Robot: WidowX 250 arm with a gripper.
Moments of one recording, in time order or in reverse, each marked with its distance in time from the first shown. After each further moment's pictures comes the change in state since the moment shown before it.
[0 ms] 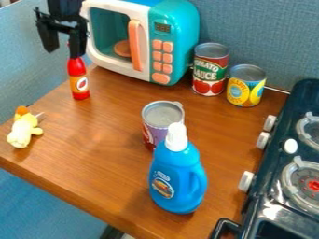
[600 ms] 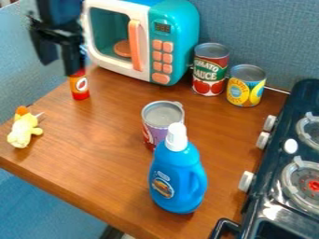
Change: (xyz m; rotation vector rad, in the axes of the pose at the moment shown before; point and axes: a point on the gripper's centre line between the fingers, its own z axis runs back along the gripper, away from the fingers) arm -0.079 -0.069 0.027 -0.054 -0.044 -0.212
